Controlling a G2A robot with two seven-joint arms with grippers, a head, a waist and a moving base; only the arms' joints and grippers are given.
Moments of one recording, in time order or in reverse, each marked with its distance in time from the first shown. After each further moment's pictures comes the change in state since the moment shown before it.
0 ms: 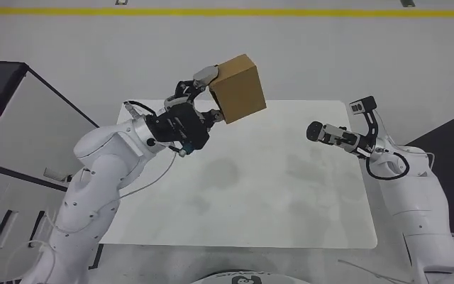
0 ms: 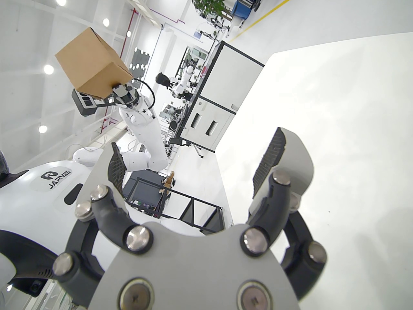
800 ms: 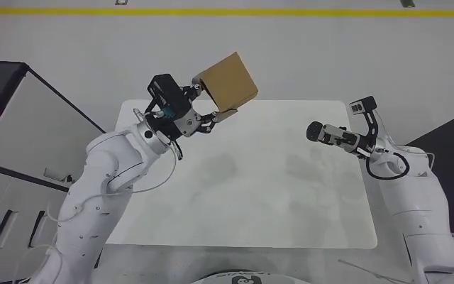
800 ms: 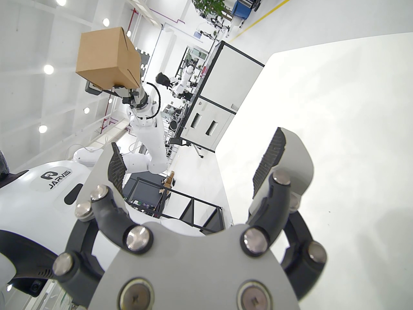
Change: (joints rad) left arm 0.044 -0.023 0.004 0.045 -0.605 0.064 -0.320; right arm 0.000 0.000 0.000 0.000 0.000 0.000 0.000
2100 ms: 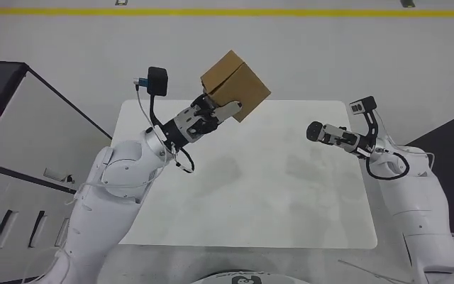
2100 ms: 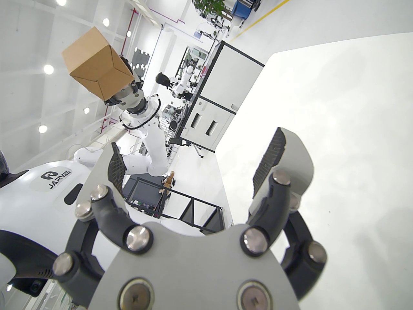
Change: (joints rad) left arm 0.031 -0.029 0.041 0.011 -0.934 0.217 -0.229; right arm 0.000 0.000 0.000 0.000 0.000 0.000 0.000
